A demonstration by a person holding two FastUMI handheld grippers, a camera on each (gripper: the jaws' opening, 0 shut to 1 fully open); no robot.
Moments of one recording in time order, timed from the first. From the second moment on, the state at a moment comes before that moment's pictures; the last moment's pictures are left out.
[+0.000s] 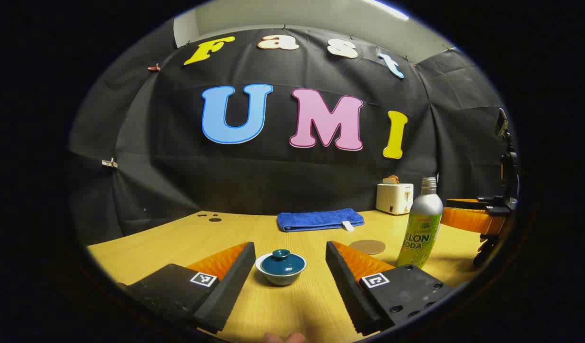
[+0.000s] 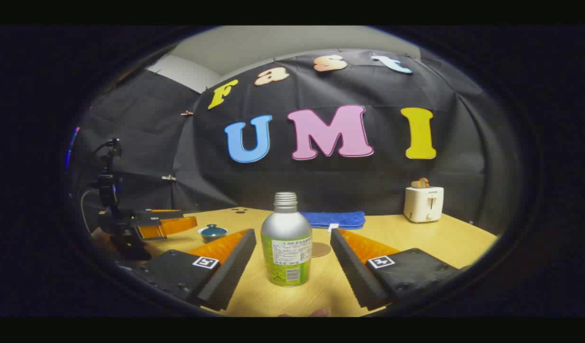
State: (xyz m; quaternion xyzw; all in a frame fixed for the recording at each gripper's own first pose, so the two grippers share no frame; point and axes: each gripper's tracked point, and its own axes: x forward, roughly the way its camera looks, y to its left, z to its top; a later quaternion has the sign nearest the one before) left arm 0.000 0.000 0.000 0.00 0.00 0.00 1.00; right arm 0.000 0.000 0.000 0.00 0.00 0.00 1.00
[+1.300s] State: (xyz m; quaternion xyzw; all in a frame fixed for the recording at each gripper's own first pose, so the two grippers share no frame) left arm 0.054 0.015 -0.019 0.00 0.06 0.00 1.00; right arm -0.002 0.007 -0.001 0.00 0.00 0.01 1.00
